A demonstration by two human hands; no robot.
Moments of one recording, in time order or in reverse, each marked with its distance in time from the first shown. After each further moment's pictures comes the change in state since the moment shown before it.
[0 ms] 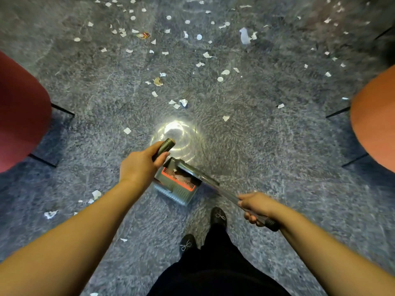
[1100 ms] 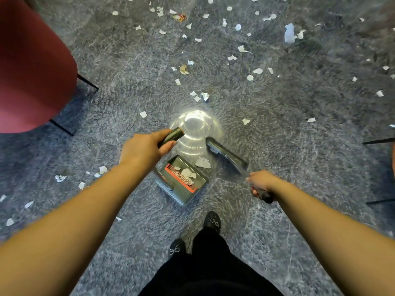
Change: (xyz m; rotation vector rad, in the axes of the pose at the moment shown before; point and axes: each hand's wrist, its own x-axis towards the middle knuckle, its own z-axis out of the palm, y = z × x) left_hand 0.043 0.045 0.000 0.028 -0.010 -0.127; right_hand 0.092 -0.088 -0.095 -0.148 0.095 -0.045
